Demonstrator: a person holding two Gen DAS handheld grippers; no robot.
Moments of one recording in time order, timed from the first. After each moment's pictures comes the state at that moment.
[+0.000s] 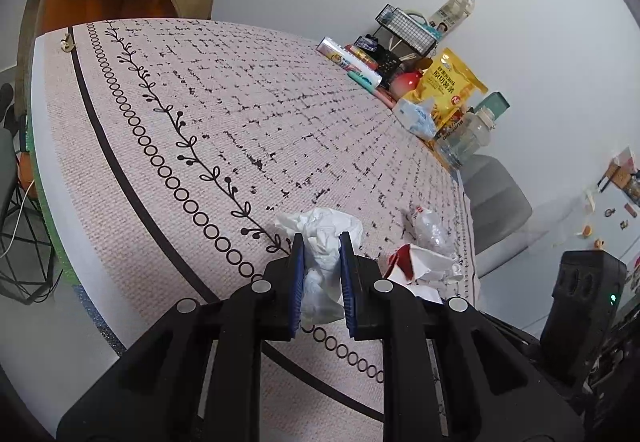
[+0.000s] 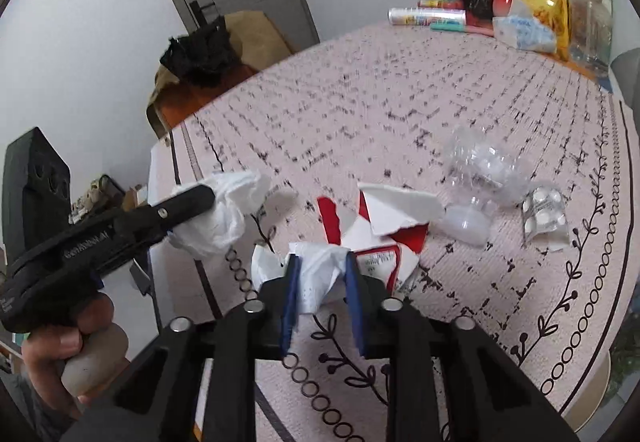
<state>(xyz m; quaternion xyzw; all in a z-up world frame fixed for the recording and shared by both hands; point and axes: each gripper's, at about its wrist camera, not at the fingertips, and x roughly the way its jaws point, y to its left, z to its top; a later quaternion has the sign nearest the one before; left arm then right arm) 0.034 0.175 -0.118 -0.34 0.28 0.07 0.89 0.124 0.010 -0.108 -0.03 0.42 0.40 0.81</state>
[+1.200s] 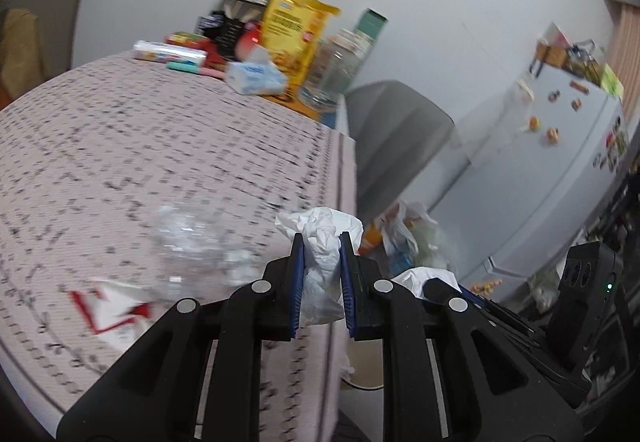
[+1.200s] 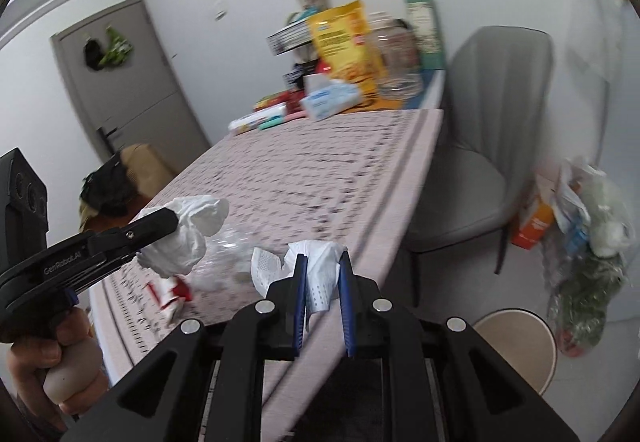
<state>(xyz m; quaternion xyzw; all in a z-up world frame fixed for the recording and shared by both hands) 0.155 -0.043 -0.043 -0.19 0.31 -0.10 0.92 0.155 -0.244 -0.069 0.11 0.34 0.21 0.91</state>
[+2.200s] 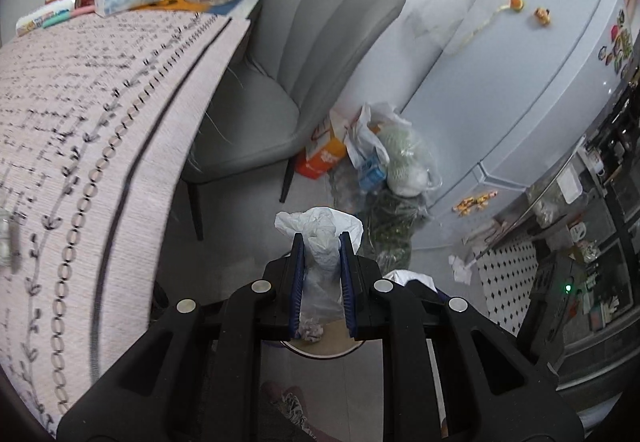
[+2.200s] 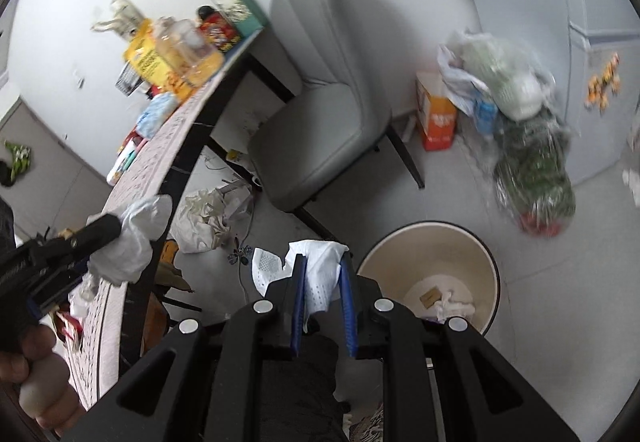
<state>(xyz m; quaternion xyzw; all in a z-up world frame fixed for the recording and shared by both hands) 0.239 -0.232 -0.120 -0.11 0.44 -0.18 0.87 0.182 -0.448 -0.217 0.27 0.42 0.06 0.87</state>
